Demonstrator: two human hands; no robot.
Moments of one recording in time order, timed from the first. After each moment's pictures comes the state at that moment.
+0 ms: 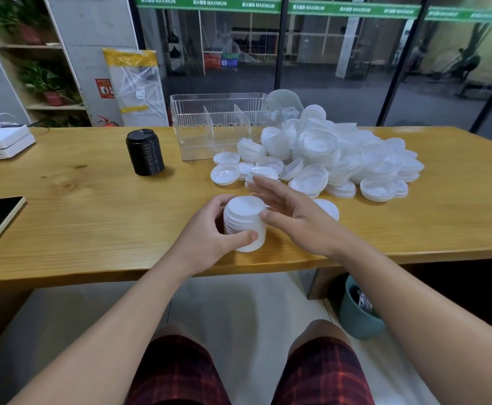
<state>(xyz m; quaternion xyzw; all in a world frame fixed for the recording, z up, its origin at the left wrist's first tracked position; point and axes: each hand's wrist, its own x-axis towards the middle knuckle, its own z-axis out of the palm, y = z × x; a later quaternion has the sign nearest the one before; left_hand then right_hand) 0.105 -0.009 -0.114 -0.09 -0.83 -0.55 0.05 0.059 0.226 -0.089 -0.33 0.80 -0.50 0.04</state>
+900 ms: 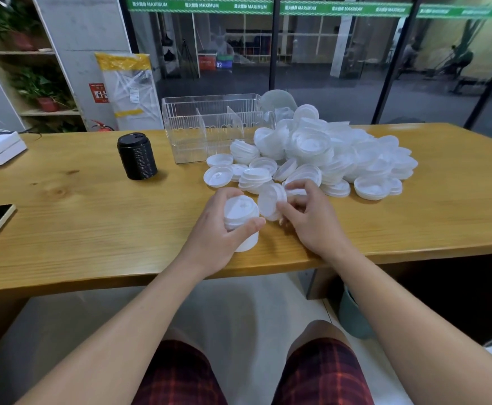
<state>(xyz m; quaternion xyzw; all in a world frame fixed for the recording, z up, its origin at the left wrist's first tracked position) 0.094 0.017 -0.119 -0.09 -0.85 -0.50 0.11 0.047 0.242 -0.114 -0.14 0.81 -0.56 -0.10</state>
